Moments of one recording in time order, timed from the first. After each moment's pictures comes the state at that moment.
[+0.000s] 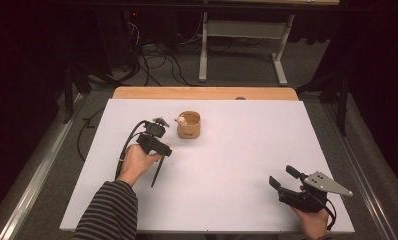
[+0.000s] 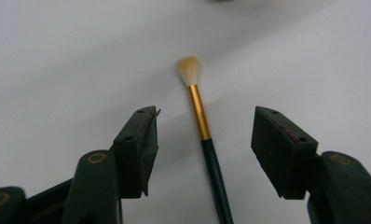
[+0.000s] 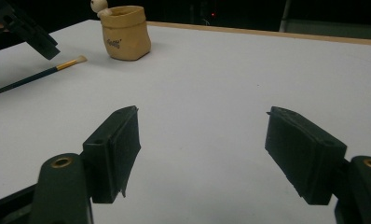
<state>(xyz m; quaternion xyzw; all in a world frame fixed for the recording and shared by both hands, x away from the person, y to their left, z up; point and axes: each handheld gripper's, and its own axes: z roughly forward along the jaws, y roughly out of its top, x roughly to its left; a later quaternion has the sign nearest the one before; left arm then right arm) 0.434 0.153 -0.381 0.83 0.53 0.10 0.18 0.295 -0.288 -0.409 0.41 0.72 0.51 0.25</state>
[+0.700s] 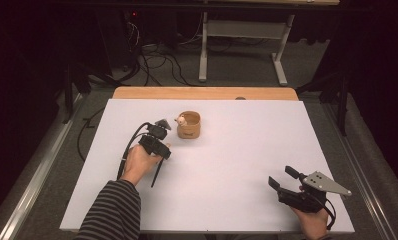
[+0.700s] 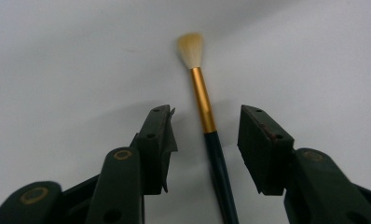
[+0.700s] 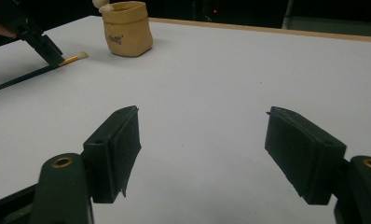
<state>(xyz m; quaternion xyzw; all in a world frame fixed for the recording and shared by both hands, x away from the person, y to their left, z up) 0.442 0.148 -0.396 0.83 0.54 0.07 0.14 0.296 -0.287 -0.410 0.41 0.72 0.51 0.24</state>
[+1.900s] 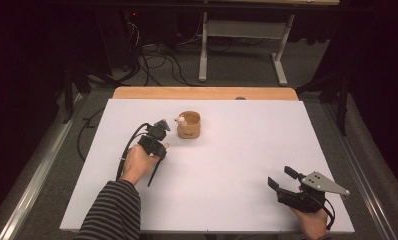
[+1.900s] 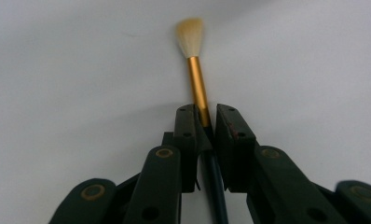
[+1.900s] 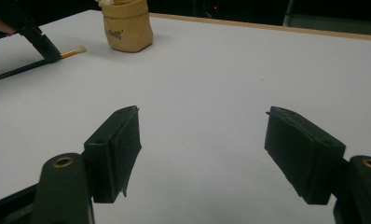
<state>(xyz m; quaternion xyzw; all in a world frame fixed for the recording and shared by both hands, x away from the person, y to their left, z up) 0.444 0.153 -0.400 0.83 0.54 0.05 0.12 0.297 -0.285 -0.411 0.40 0.73 0.50 0.25</state>
